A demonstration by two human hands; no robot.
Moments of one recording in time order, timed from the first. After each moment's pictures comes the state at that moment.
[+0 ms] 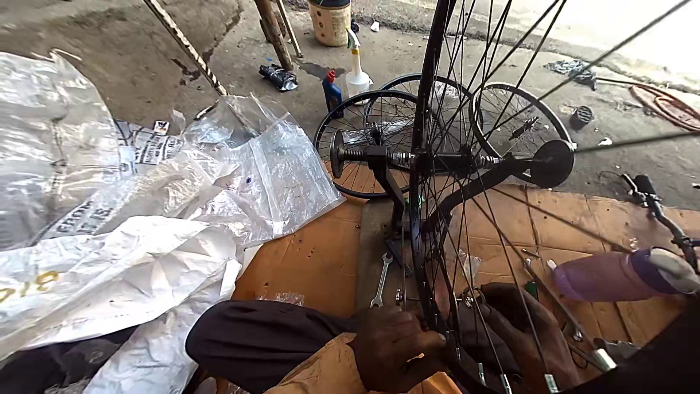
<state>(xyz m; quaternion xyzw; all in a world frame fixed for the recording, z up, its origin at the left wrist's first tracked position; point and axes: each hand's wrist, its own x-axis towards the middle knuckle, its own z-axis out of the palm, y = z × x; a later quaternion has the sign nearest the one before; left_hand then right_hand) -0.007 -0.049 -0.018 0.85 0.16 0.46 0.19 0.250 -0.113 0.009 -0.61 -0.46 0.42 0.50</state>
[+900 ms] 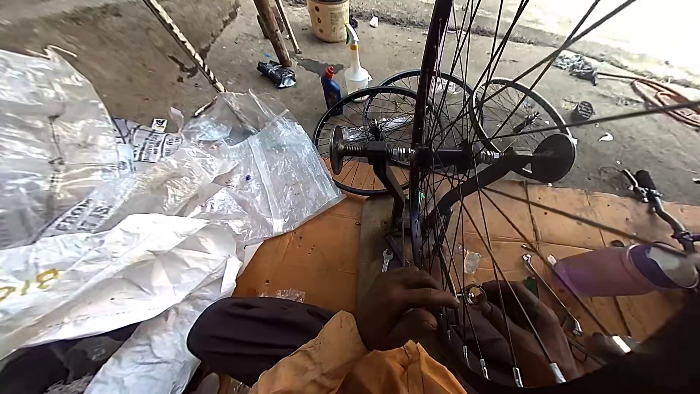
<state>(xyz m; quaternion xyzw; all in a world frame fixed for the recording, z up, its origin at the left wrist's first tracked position) 0.003 -0.002 0.007 0.82 0.12 0.41 0.38 0.251 -0.118 0.005 -0.62 -0.46 0.41 0.49</state>
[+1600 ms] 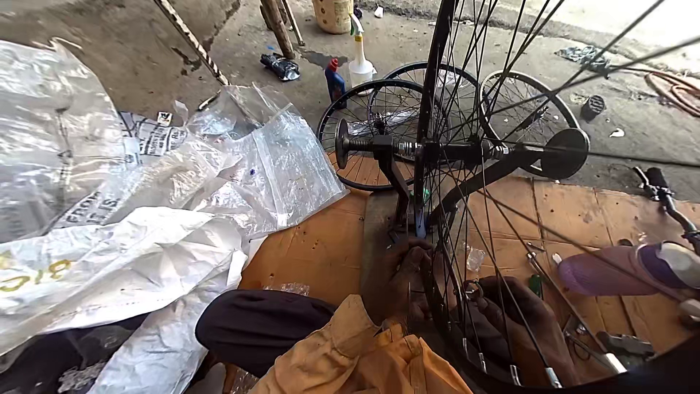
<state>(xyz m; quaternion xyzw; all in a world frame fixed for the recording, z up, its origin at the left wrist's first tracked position) 0.013 0.003 -0.019 0.65 0.31 0.44 0.55 0.243 -0.115 0.008 -0.60 -0.47 0.43 0.48</state>
